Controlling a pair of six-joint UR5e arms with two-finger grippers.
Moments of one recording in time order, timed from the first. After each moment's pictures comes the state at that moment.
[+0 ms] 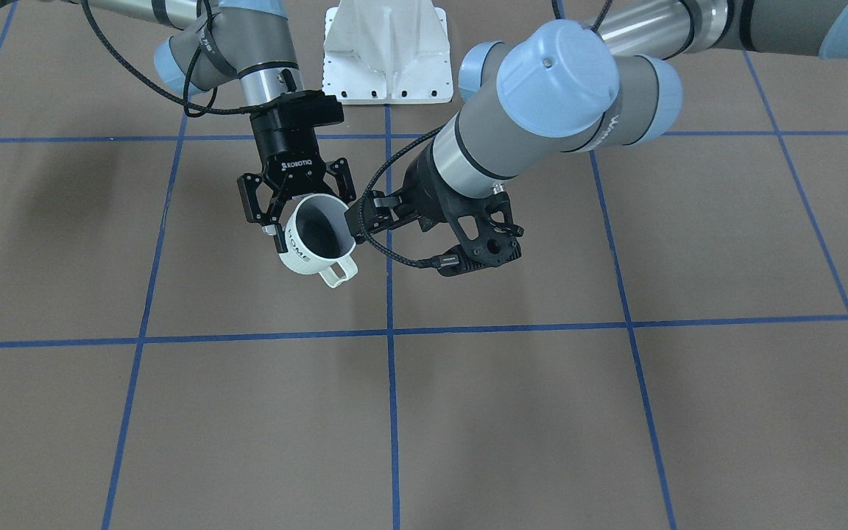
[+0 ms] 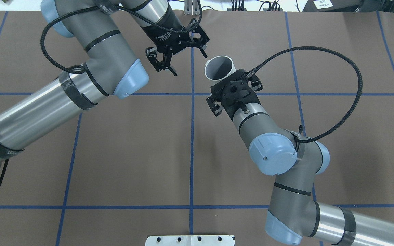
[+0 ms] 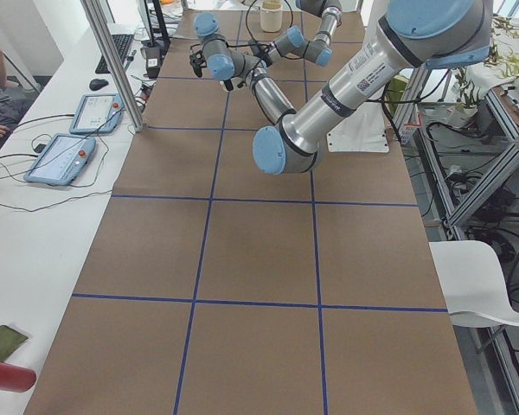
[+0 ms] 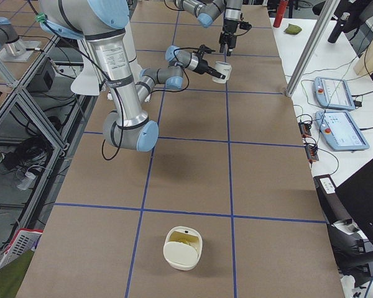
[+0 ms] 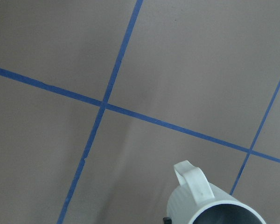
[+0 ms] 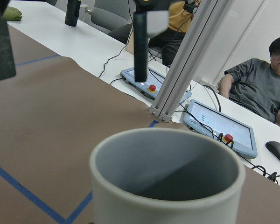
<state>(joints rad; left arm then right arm) -0.83 -2.53 -1.41 -1.84 -2.42 -1.55 0.39 -1.11 1.79 -0.98 0.94 0.54</state>
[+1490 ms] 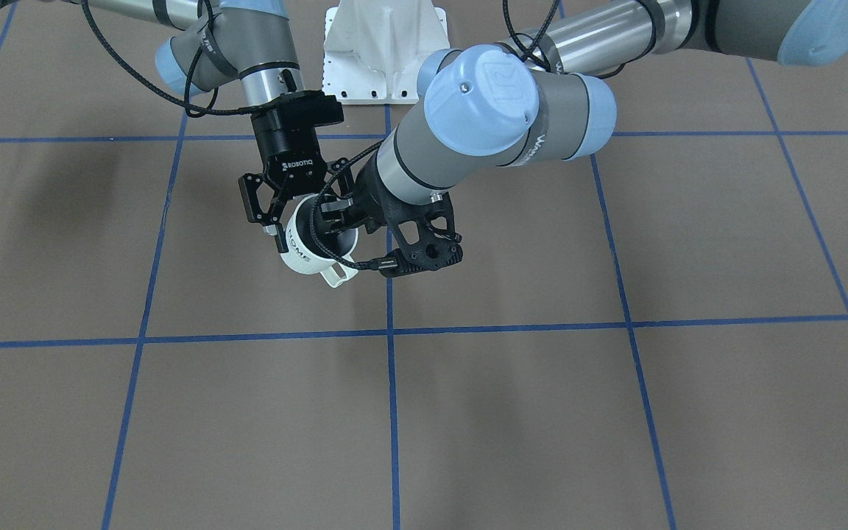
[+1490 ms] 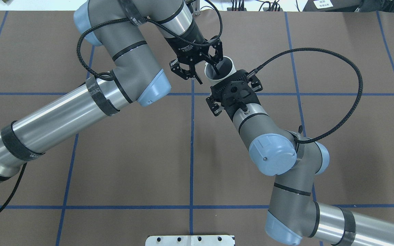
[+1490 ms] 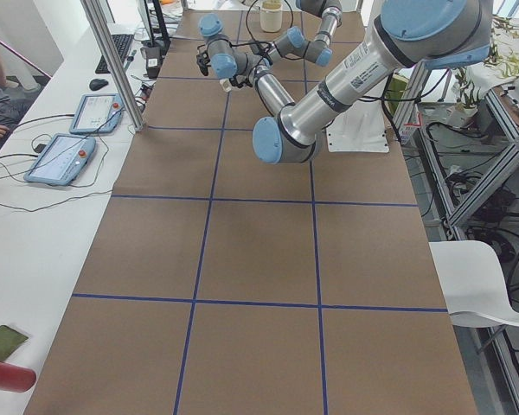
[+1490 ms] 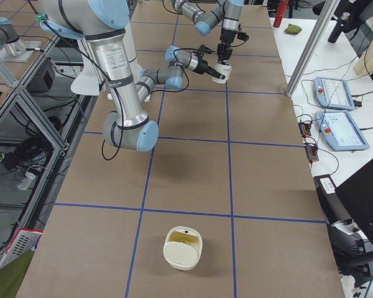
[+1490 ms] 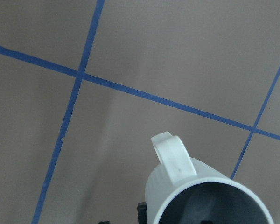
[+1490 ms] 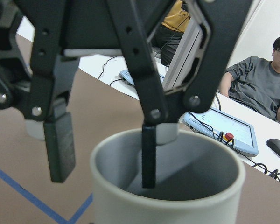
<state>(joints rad) -0.78 -2.60 -1.30 -1.88 -2.41 -1.55 0.38 -1.11 1.79 -0.98 0.94 0.56</state>
